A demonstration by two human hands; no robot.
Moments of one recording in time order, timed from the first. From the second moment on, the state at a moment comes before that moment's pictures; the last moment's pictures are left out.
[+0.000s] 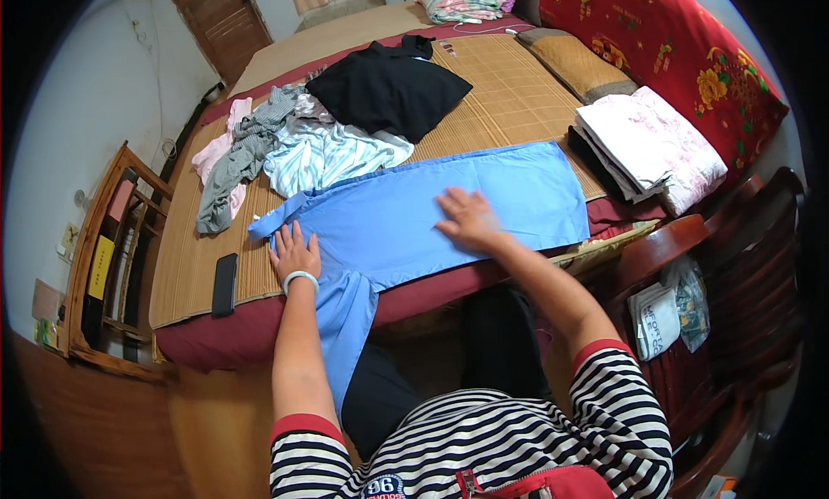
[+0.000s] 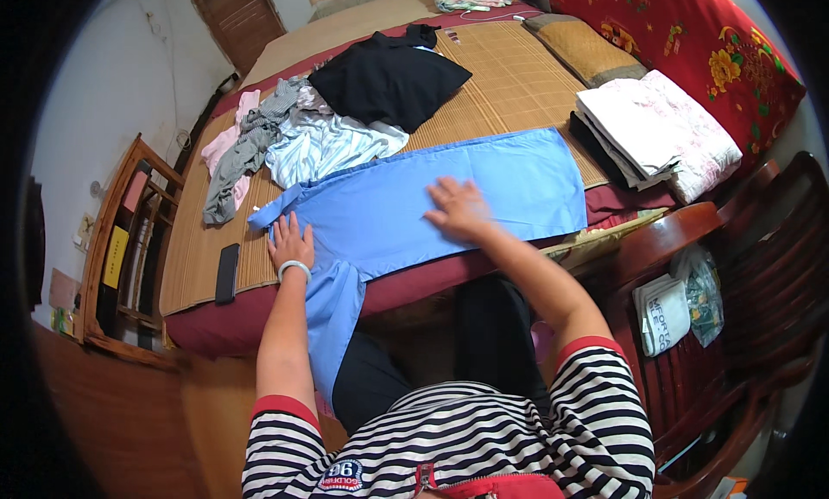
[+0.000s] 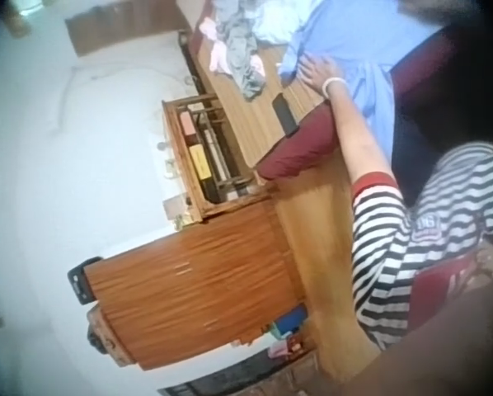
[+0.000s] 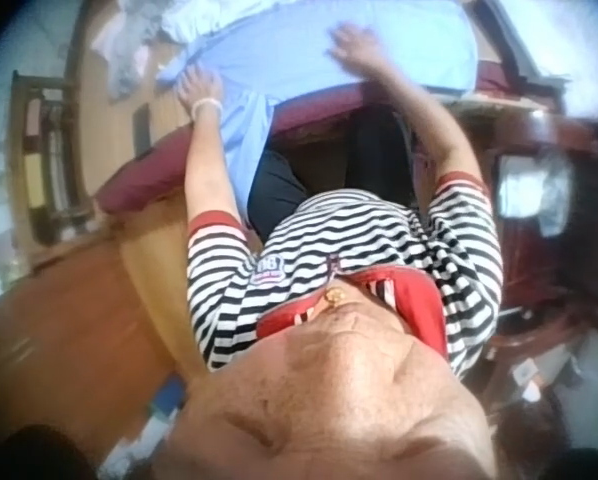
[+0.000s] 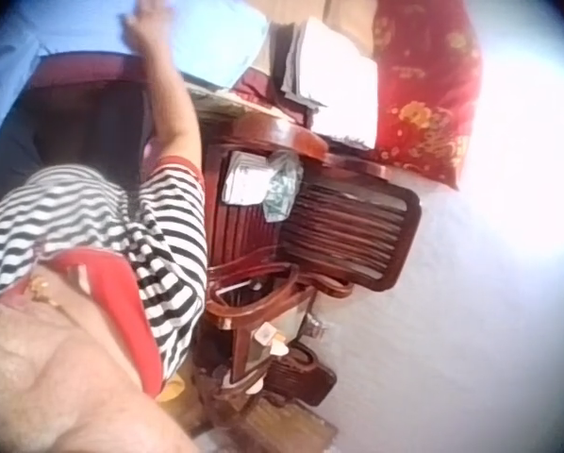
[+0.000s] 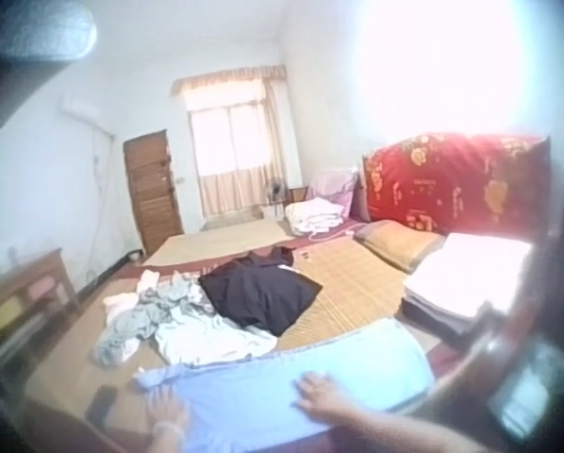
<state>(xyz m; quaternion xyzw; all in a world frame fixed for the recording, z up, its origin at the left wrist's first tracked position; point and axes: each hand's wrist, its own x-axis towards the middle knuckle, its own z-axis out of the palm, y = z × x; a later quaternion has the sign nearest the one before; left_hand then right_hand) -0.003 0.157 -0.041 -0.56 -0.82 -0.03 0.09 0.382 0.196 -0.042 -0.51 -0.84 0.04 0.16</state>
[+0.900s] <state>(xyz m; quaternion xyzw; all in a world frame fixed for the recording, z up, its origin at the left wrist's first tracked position) 0.181 0.156 -0.019 -0.75 -0.65 -0.02 -0.06 0.579 0.233 -0.055 -0.71 -0.69 -0.10 0.13</state>
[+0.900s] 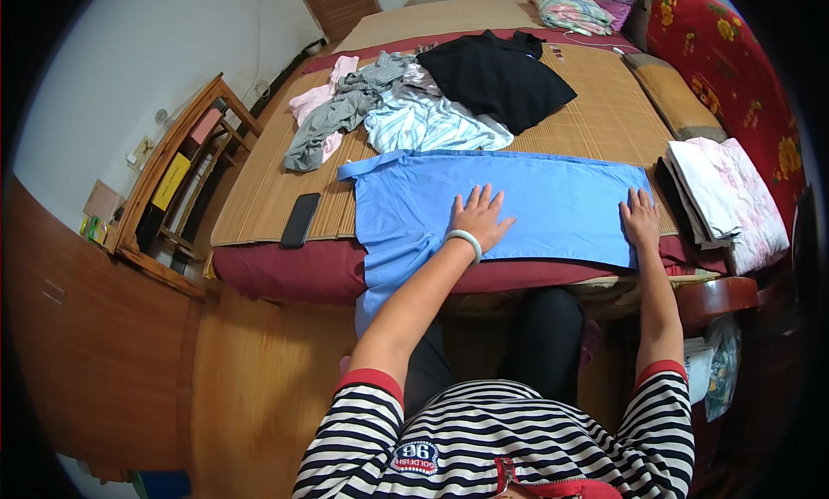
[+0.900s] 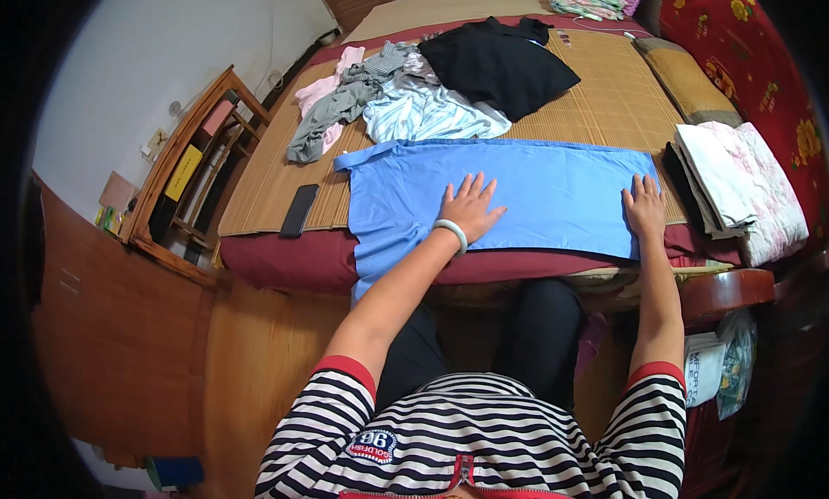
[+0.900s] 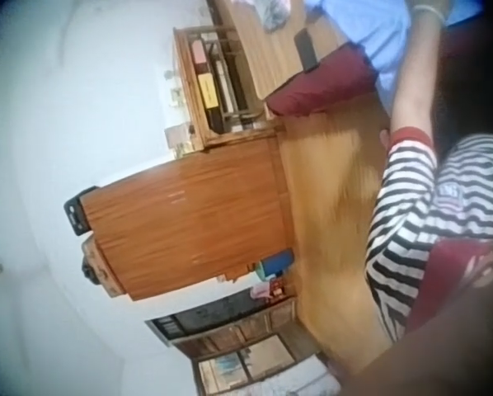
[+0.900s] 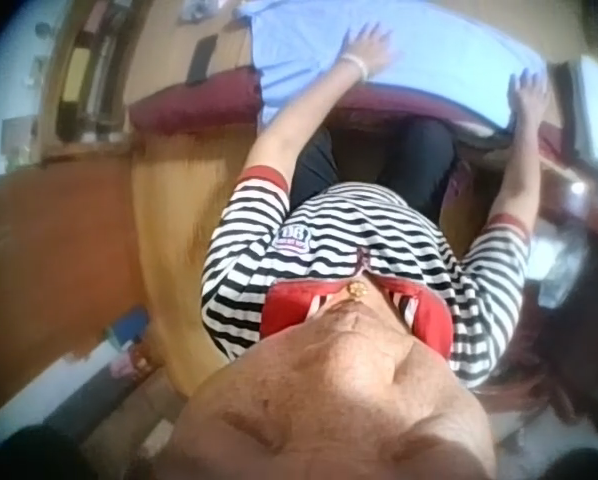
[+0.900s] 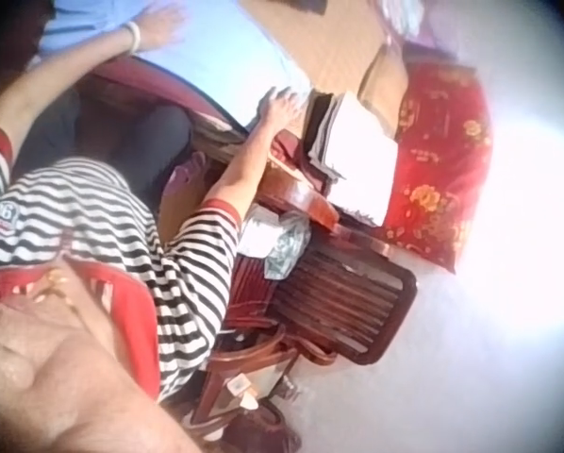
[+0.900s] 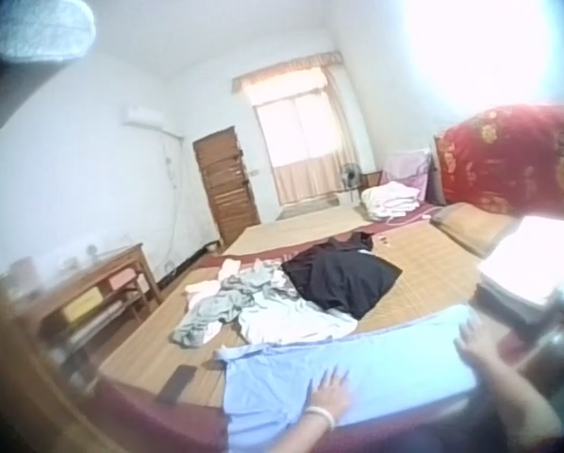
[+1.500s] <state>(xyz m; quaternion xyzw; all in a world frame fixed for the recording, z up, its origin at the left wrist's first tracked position) 0.011 0.163 -0.024 -0.52 -0.85 -0.01 -0.05 0.582 0.233 -0.055 -0.71 -0.69 -0.12 0.13</state>
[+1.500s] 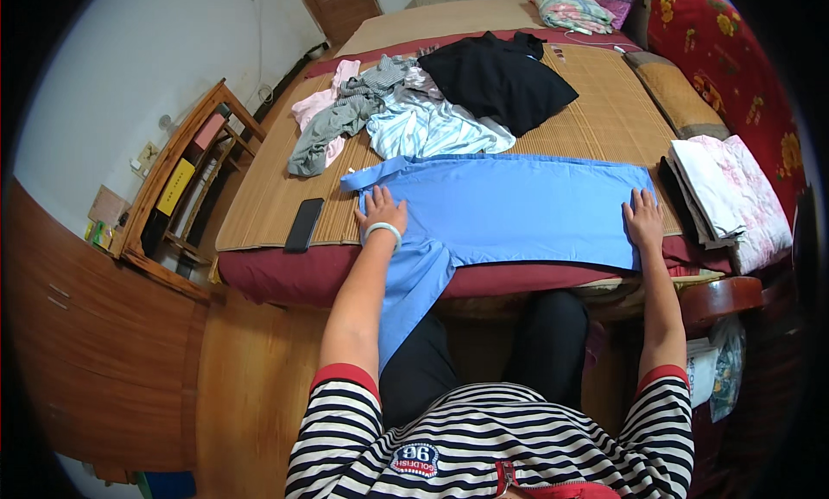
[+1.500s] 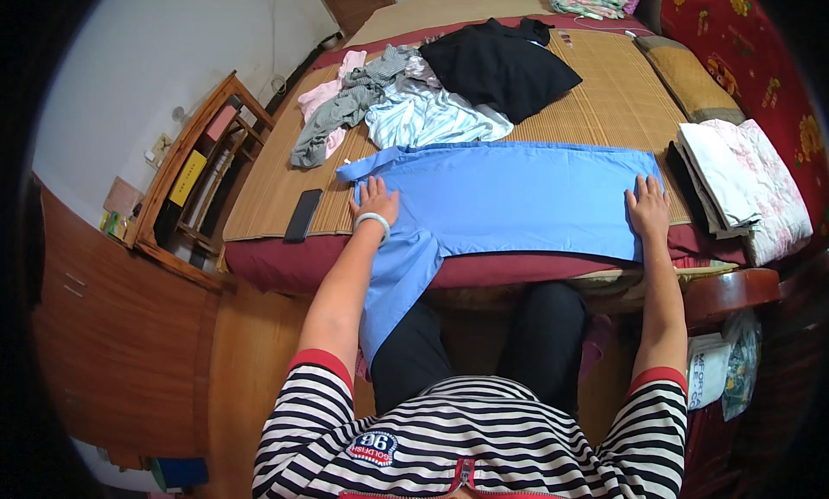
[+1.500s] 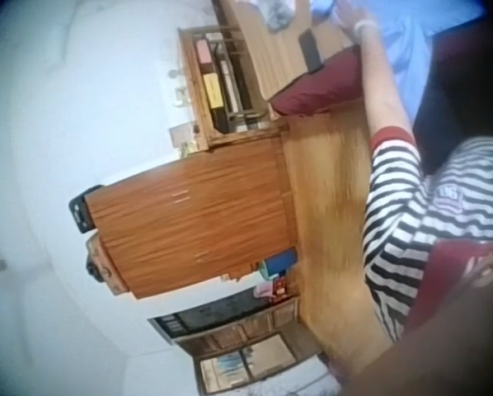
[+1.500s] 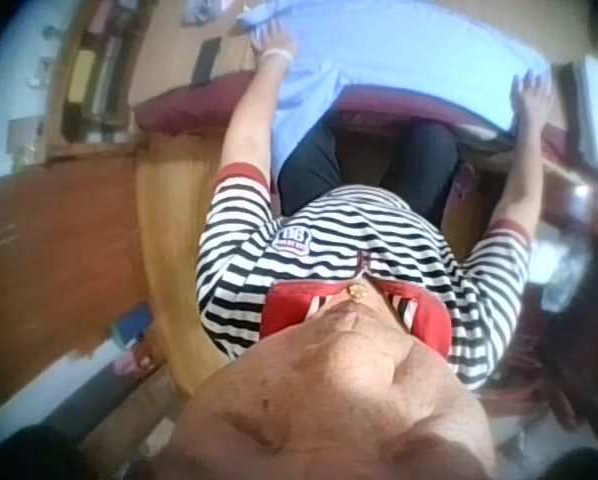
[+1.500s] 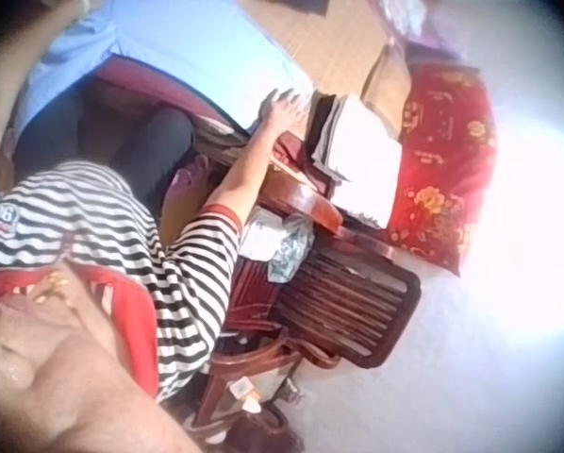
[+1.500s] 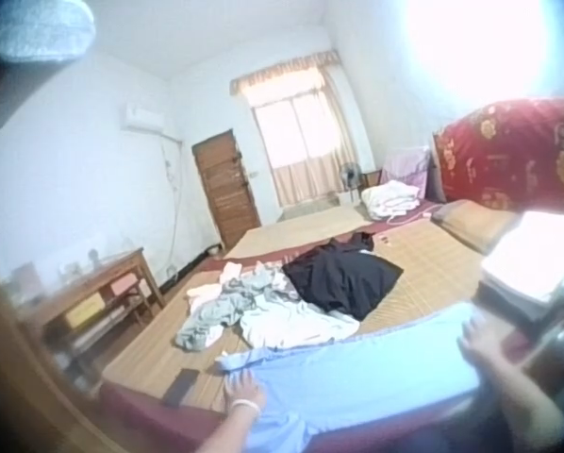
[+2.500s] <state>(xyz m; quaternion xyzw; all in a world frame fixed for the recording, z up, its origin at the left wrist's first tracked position) 0.025 0.176 -0.037 -0.58 -0.81 -0.07 0.02 0.580 0.231 -0.051 -0.72 -0.68 -0.10 0.12</state>
